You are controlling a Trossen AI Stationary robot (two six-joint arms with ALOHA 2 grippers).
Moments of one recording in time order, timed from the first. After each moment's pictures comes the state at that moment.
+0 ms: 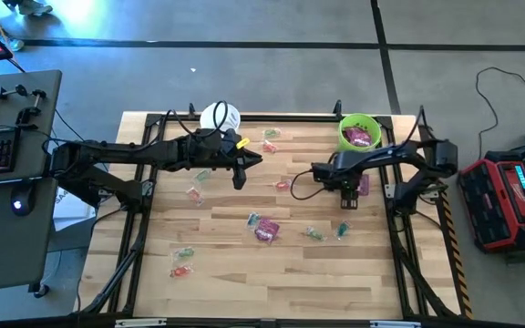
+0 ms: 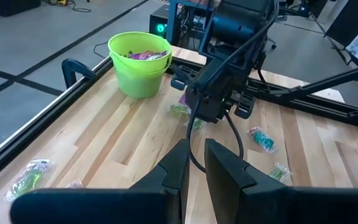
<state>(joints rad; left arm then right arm) 0.15 1.34 0.98 -0.01 -0.06 -0.16 -0.26 1.63 0.78 -0.99 0.14 -0.13</state>
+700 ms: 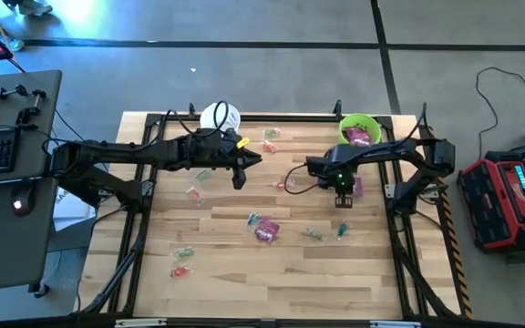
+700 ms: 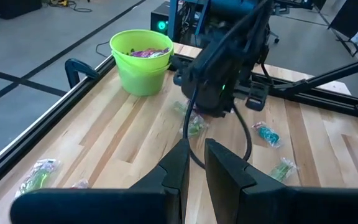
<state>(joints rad) 0.16 1.34 0.98 -0.02 -0.06 -0.13 -0.27 1.64 0.93 -1.13 0.00 -0.14</state>
